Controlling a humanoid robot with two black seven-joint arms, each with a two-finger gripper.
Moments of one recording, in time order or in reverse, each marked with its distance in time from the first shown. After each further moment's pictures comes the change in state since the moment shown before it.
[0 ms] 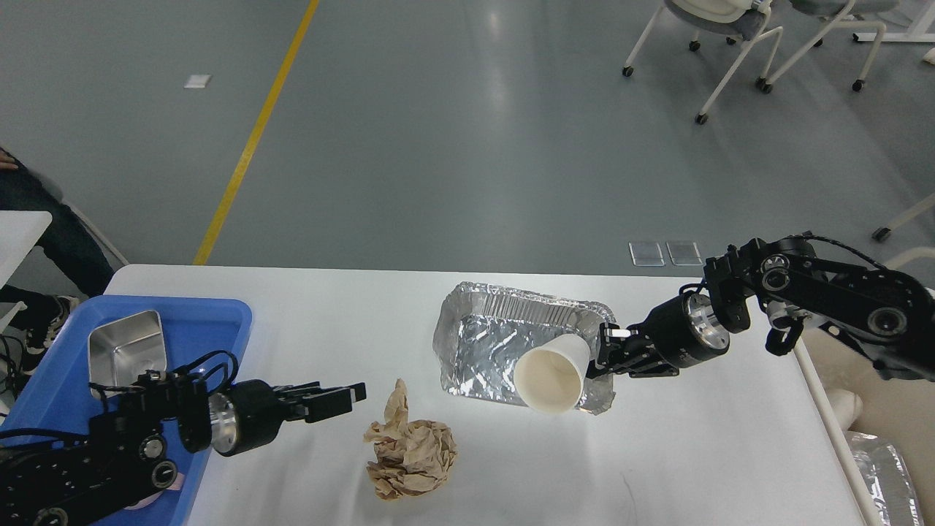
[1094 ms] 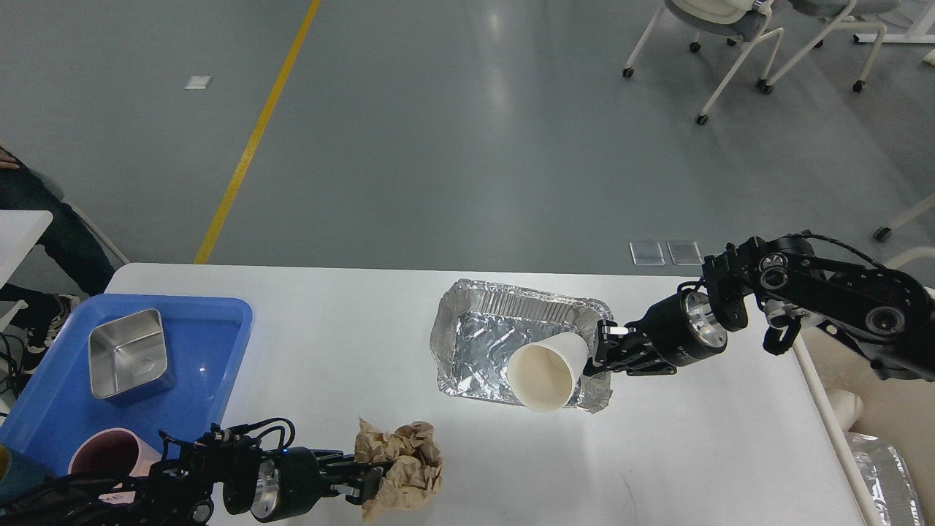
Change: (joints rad) left arm 0.054 -0.087 0.089 0.073 0.238 -0.010 -0.019; right arm -0.002 0.006 0.006 -0.003 0.000 -0.008 0.000
